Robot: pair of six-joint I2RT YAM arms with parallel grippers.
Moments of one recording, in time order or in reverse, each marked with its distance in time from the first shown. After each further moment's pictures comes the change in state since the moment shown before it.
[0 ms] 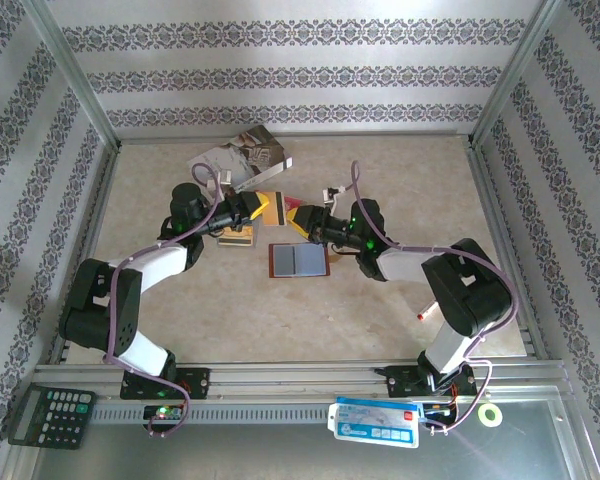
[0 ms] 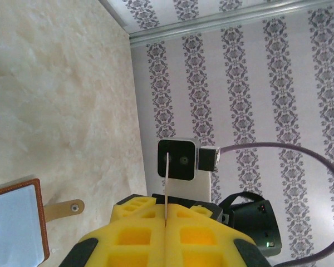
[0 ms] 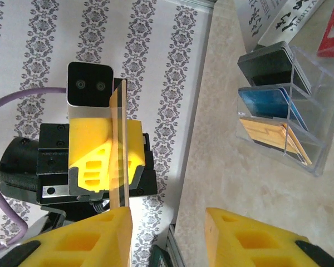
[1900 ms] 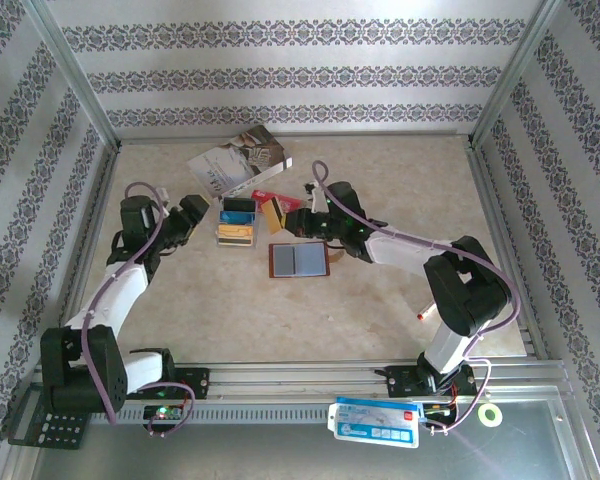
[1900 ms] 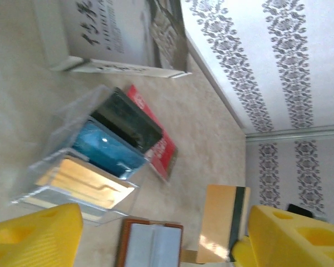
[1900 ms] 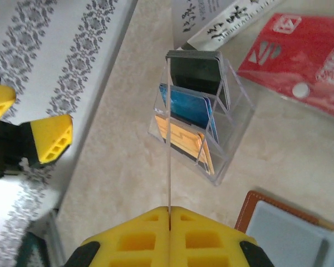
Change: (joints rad) left arm 0.322 -0.351 -0.073 -0.662 -0.264 0.379; right arm 0.071 0.010 0.279 -0.663 0.182 -0.604
